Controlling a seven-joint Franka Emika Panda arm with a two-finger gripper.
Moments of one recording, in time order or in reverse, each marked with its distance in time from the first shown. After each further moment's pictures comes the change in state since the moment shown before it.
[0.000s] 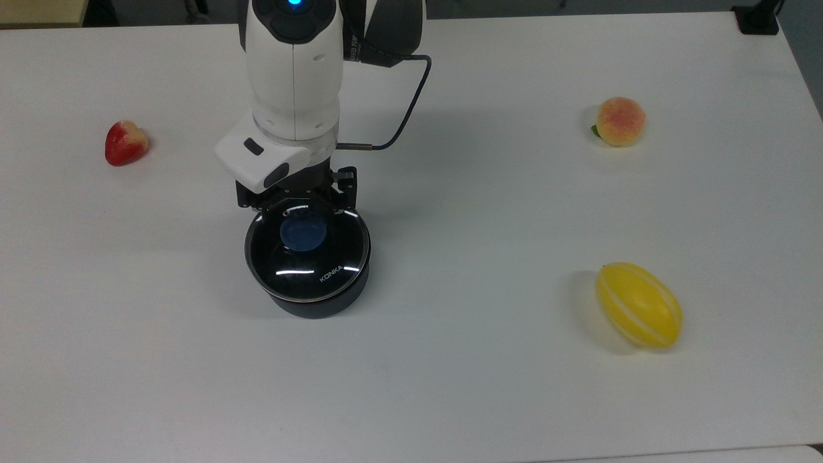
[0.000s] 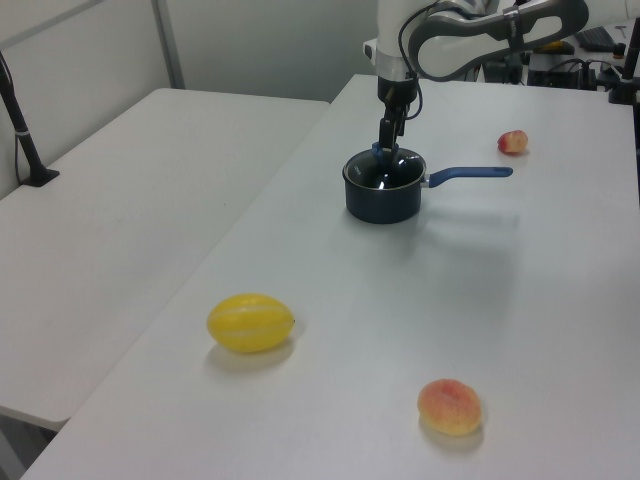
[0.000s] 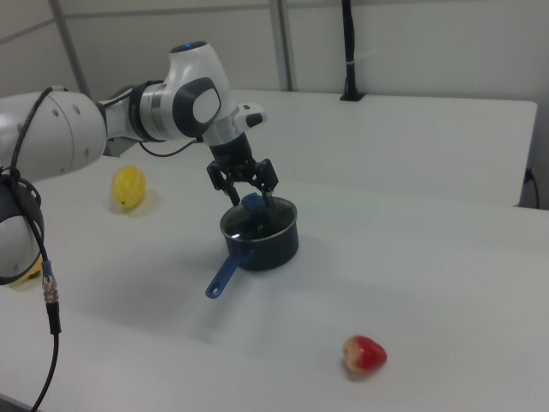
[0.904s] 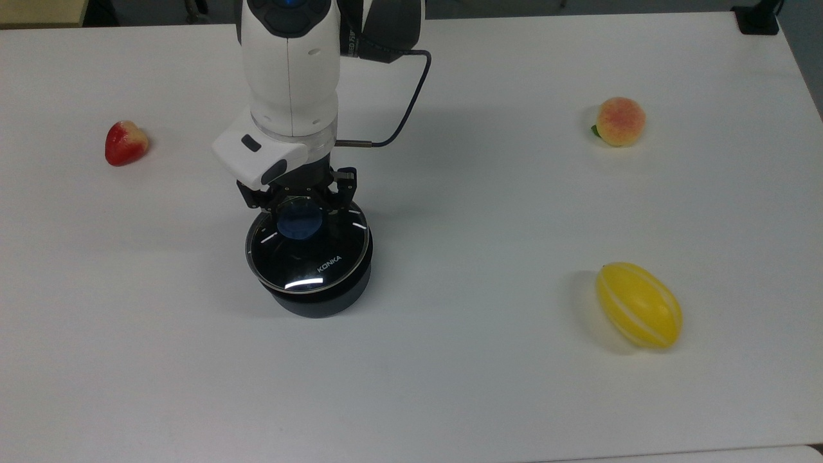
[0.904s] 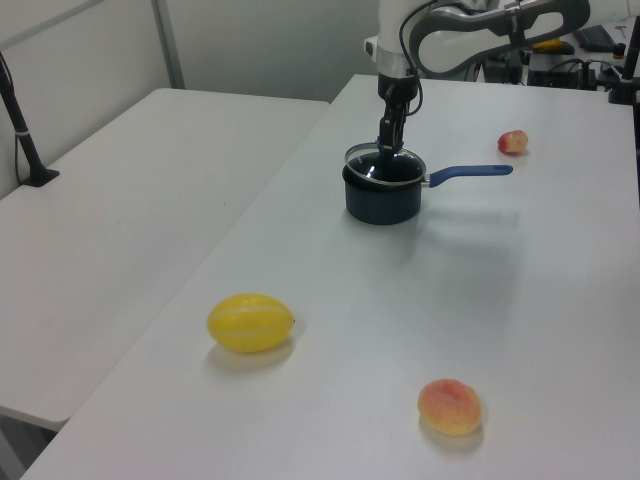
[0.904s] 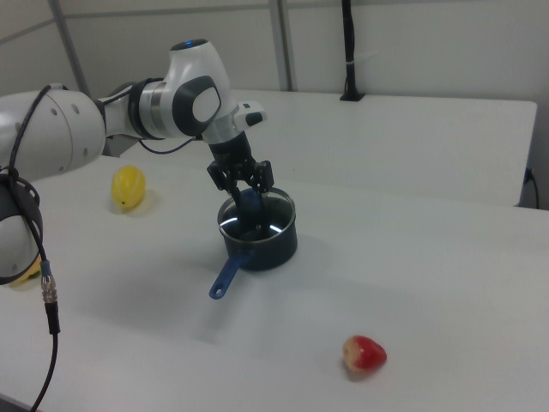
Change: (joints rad) arm -0.002 -0.006 0.000 0.000 0.021 -0.001 0.000
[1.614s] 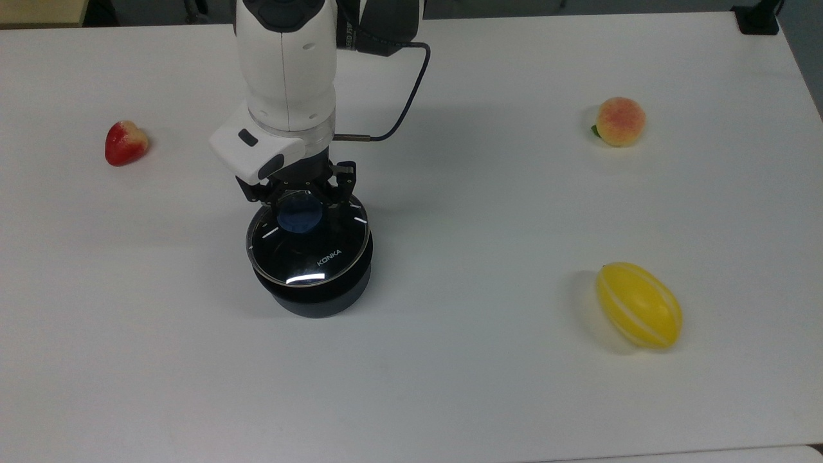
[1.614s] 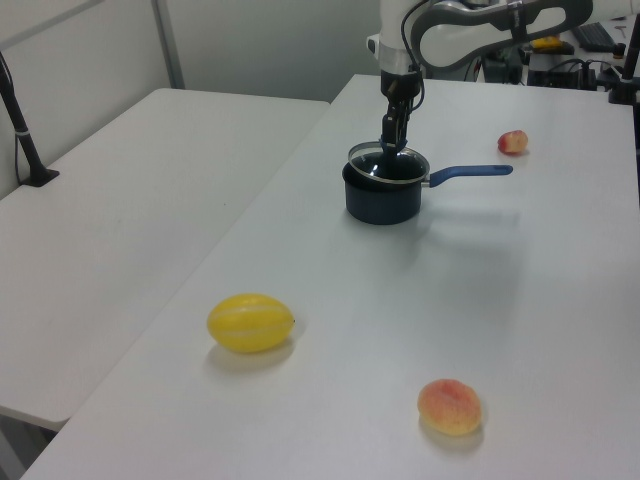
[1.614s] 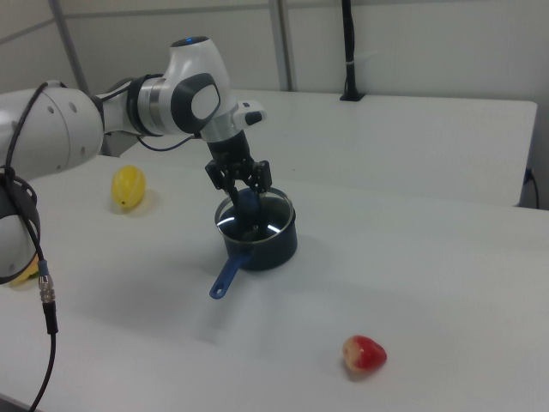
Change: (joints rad) arm -0.003 -0.011 0.000 0.000 0.015 -0.031 0.000
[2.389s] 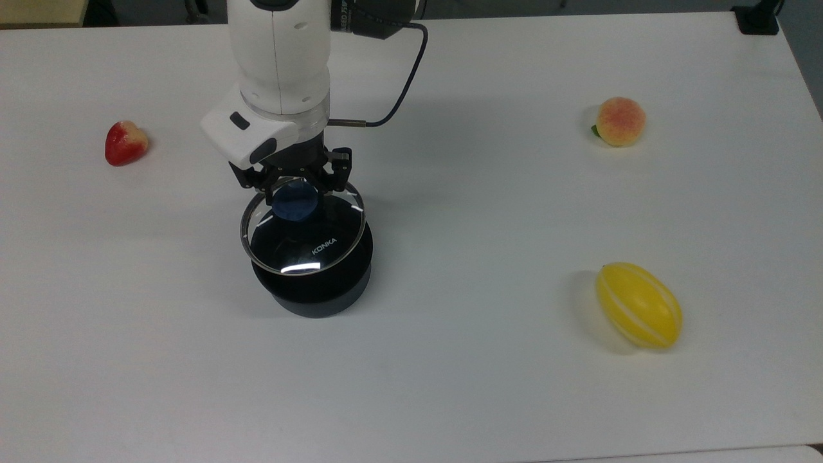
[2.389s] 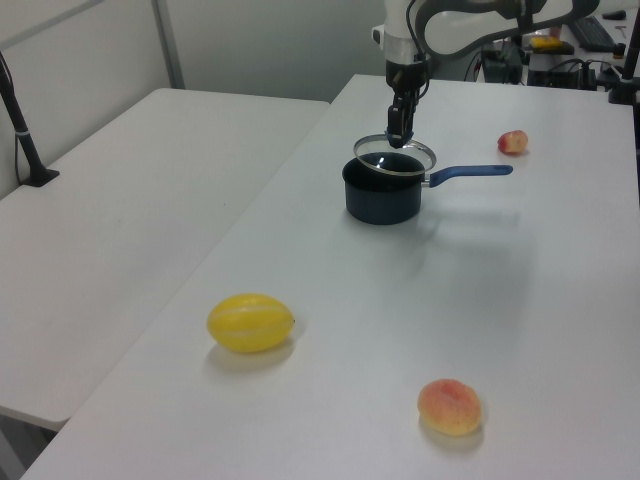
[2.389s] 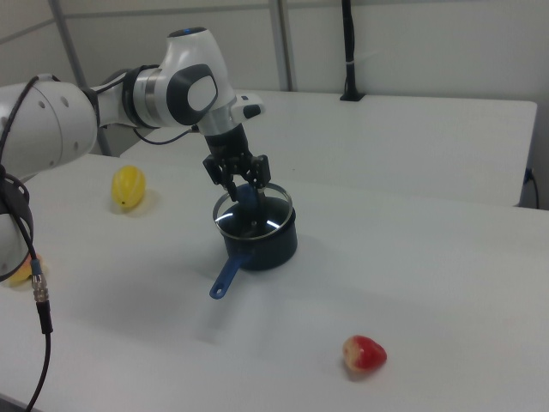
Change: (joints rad) arm -0.006 -0.029 0.000 -0.001 0.002 -0.035 0.000
